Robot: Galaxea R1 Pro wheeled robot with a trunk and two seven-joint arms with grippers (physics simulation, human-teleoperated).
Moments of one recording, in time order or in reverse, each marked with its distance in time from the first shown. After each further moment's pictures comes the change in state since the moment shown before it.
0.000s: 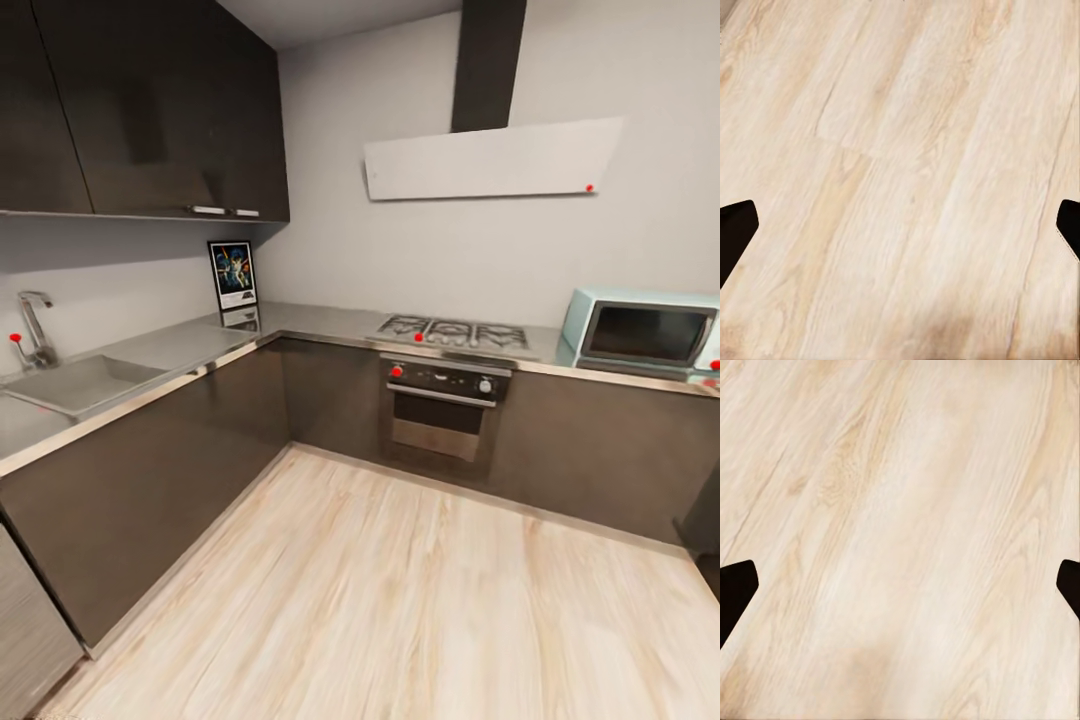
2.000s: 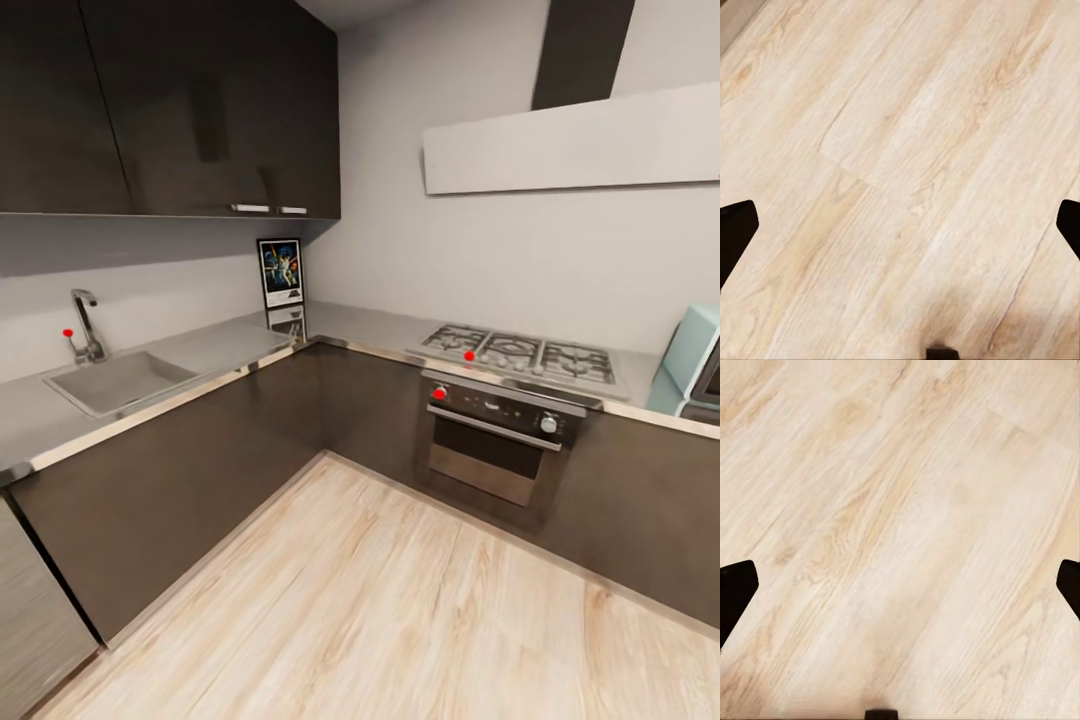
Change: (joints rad) left arm 0.001 0.003 0.002 0.003 0.003 -0.001 -0.001; right arm 0.003 -0.005 0.000 0.003 0.001 0.000 0.001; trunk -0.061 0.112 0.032
